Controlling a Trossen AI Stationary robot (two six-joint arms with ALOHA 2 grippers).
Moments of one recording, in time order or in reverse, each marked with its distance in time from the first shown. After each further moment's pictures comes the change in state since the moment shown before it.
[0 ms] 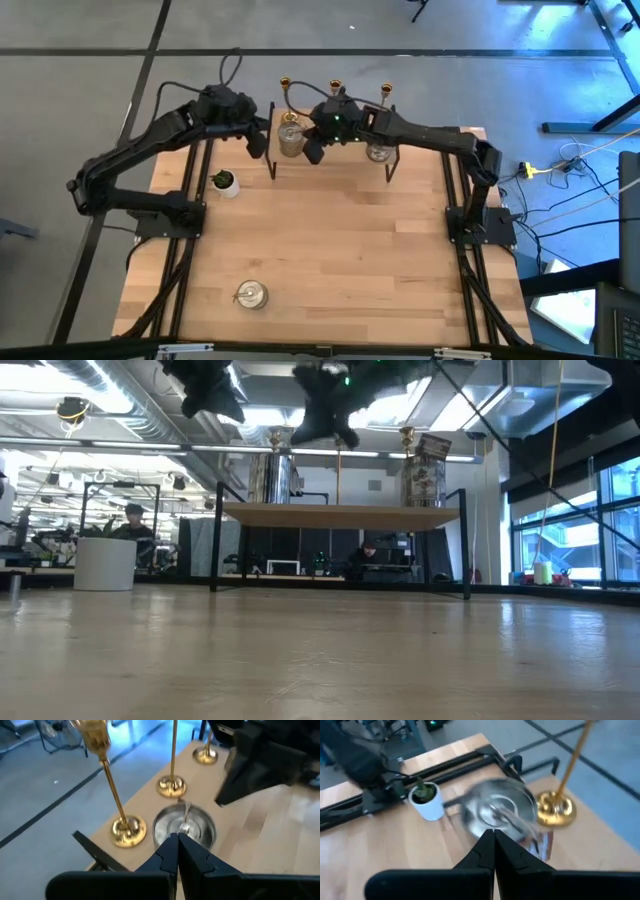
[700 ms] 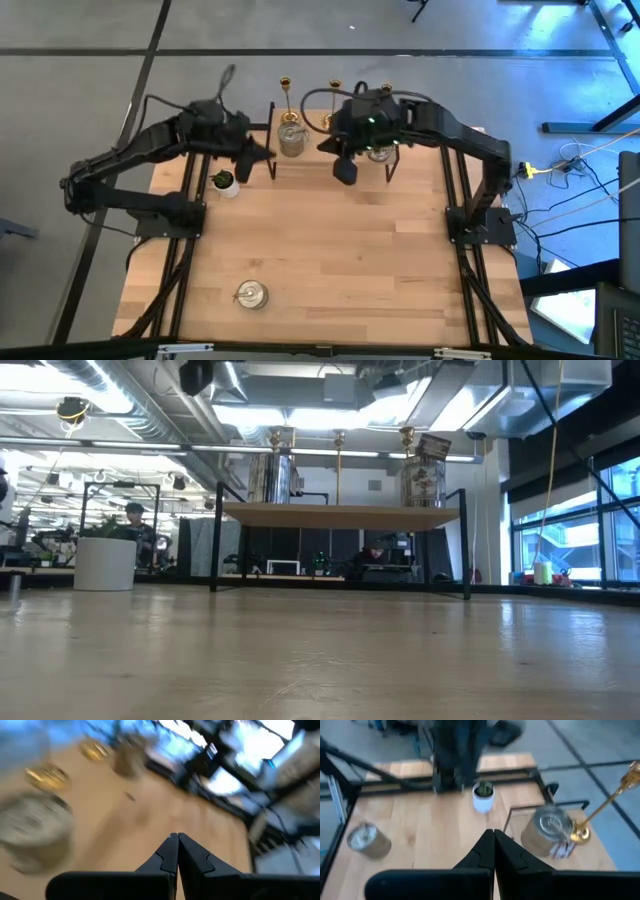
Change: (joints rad) left arm -0.210 -0.103 0.000 0.005 0.282 -0.307; right arm 0.194 -0.085 0.463 -0.573 -0.010 -0.190
